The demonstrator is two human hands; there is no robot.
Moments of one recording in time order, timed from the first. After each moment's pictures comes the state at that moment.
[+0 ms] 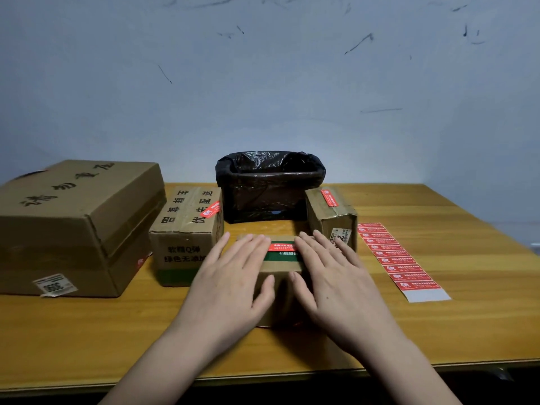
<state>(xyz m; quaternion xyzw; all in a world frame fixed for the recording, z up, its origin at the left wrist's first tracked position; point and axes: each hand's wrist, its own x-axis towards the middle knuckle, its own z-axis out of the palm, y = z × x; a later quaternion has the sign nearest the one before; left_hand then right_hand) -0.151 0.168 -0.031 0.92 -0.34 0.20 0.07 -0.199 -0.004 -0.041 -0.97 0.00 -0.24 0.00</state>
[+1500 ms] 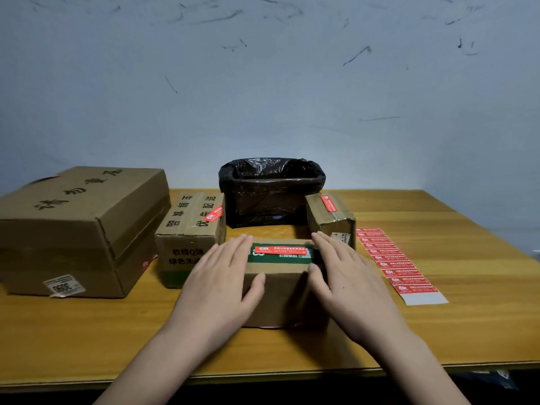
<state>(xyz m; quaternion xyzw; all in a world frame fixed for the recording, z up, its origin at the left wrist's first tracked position) -0.157 0.177 -0.024 0.93 -0.28 0.17 0.15 -0.213 -0.015 -0.019 -0.98 0.04 -0.16 0.10</state>
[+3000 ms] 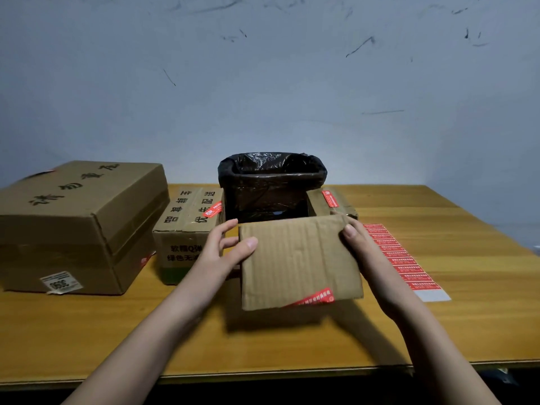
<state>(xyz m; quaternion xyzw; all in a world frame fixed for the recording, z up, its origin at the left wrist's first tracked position) -0.118 0.176 -0.033 0.71 -0.18 -0.09 0.68 -0.177 -0.073 -0.038 -0.79 -0.05 -0.12 0.60</state>
